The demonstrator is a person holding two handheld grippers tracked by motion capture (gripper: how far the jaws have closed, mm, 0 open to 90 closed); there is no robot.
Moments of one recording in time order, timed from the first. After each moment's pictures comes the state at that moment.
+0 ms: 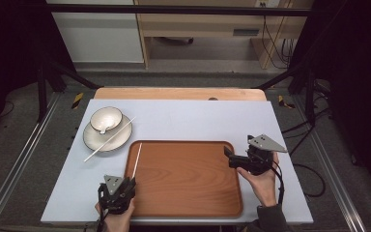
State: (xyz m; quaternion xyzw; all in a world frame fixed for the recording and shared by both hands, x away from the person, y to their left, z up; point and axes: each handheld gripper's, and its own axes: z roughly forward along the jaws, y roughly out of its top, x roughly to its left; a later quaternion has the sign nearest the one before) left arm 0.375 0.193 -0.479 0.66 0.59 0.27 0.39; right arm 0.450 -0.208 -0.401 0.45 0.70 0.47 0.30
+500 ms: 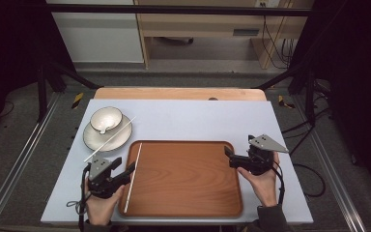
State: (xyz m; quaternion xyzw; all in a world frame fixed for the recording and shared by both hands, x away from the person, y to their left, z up) left arm 0.403 0.225 -0.417 0.70 0.48 0.25 0.47; right arm 0.449 -0.210 -0.400 0.45 0.70 0.47 0.30
